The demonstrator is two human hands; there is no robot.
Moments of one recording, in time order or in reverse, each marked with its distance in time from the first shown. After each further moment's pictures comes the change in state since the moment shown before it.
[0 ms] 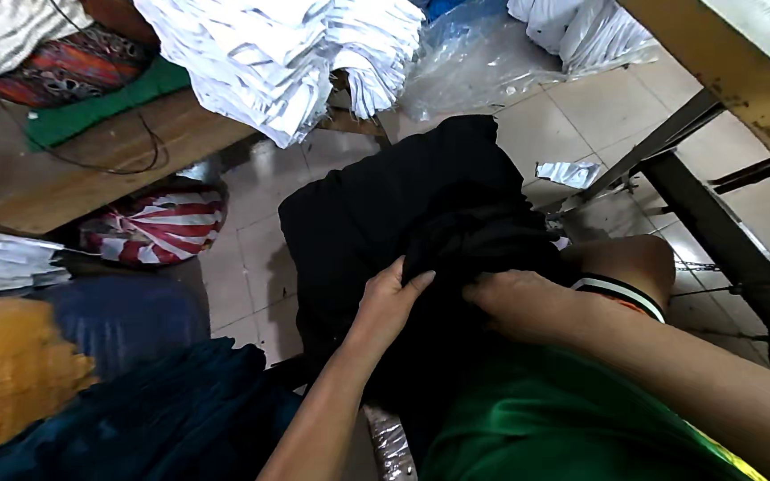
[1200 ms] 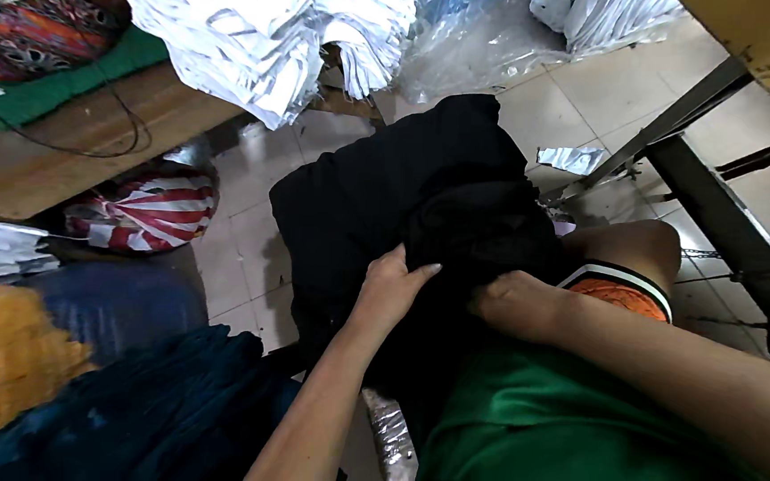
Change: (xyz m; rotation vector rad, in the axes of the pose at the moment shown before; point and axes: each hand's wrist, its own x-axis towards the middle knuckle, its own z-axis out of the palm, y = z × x) left_hand 0.011 0.002 0.006 0.162 -0.046 -0.104; right_hand 0.012 0.014 0.031 -0.173 -0.137 -0.143
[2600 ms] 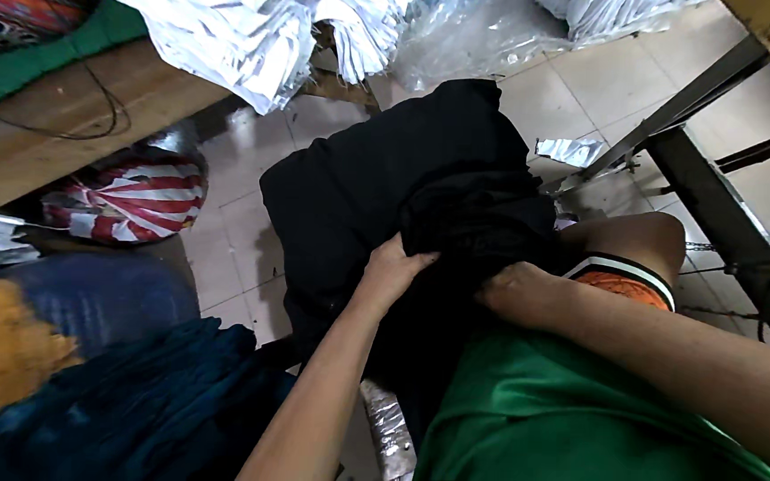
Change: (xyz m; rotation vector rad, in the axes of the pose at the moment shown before) left_hand 0.022 -0.020 0.011 -0.205 -0.049 -0.096; right_hand 0.008 0.003 0.005 -0.074 -0.179 0.132
